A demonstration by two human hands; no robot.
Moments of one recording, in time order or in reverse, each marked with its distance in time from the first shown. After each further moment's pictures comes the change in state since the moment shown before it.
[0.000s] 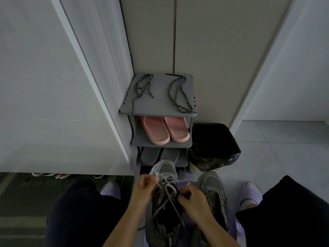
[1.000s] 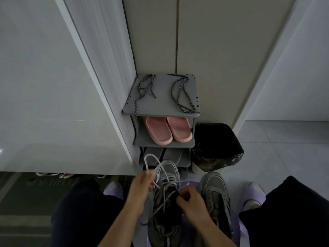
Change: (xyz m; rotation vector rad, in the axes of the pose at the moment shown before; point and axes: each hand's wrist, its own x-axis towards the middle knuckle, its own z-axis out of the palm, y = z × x) left_hand -0.003 0.022 -0.009 -0.016 0.039 -0.006; right_hand 0.000 0.002 0.017 0.200 -0.007 0.023
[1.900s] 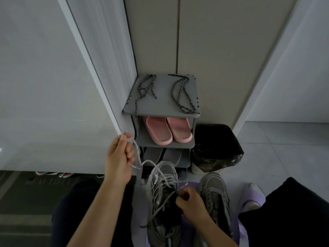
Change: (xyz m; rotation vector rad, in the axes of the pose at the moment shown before) left_hand 0.012 0.084 -0.034 -0.473 0.034 0.254; right_hand 0.000 -0.007 -0.003 0.014 -0.055 0.056
